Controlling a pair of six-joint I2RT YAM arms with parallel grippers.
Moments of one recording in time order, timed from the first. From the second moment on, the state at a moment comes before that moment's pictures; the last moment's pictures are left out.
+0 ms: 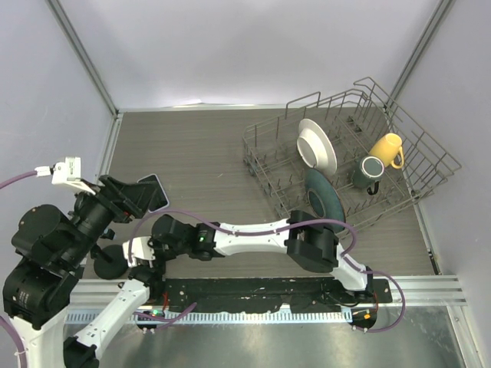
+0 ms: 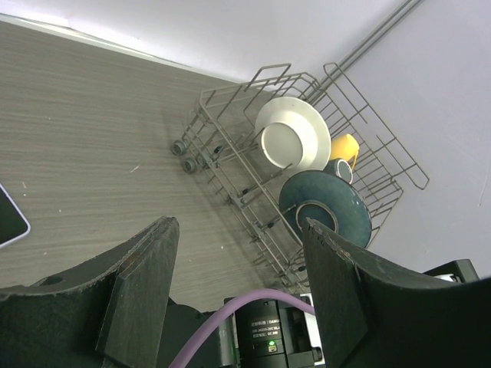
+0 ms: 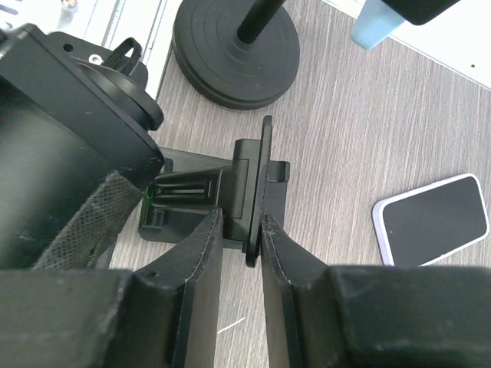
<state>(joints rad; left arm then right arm) -0.37 0.60 1.46 -0.95 0.02 -0.58 1.39 2.18 1.72 -0.06 -0.13 -0.53</state>
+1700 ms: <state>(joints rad) 0.08 1.78 1.30 -0.89 -0.16 -0.47 0.84 1.65 0.78 1.05 -0.33 0.15</state>
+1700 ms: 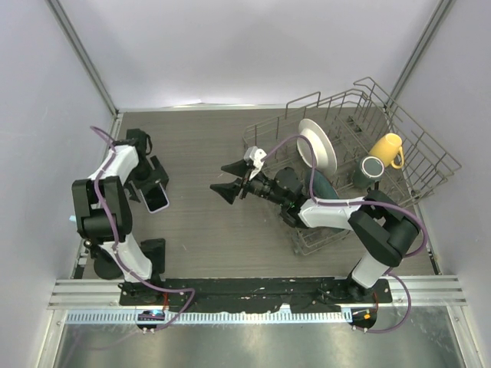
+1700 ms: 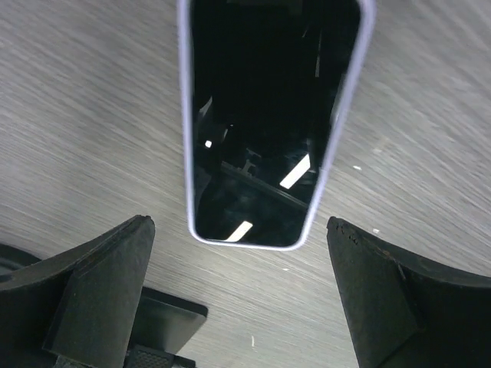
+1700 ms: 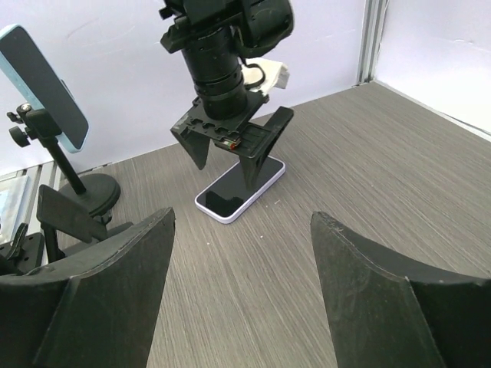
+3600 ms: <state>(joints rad) 0.06 1.49 1.19 -0.94 0.13 -0.52 1.15 1.73 0.80 0.99 -0.18 -0.53</state>
